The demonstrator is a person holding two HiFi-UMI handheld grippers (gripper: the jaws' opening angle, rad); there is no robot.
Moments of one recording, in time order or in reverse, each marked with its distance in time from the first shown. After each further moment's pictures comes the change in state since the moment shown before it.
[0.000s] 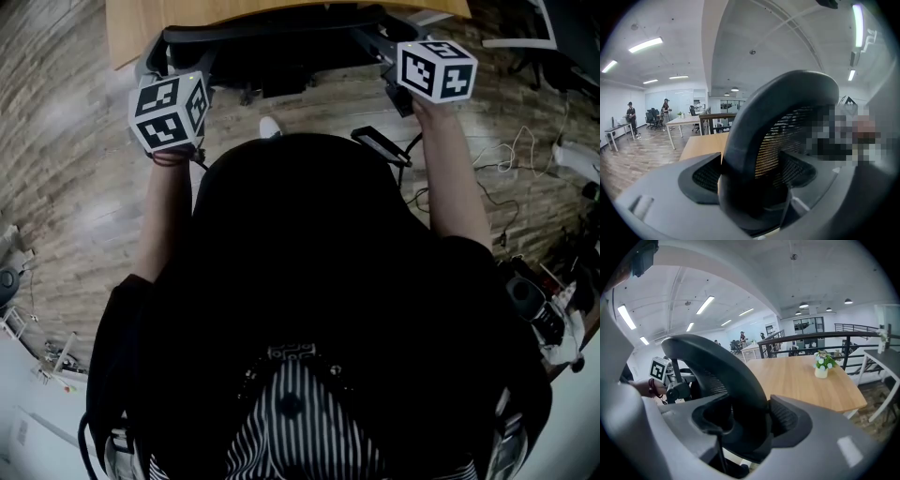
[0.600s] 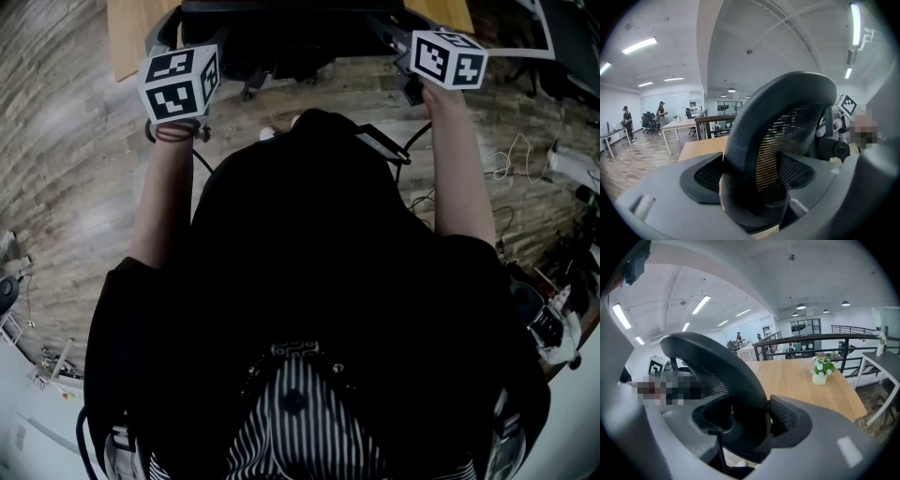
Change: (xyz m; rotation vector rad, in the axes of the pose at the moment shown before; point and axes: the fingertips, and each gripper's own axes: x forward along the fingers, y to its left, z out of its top) left arm 0.059 0.021 0.035 0.046 -0.018 -0.034; right arm 0.033 -0.042 0.041 0.006 -0.016 -0.045
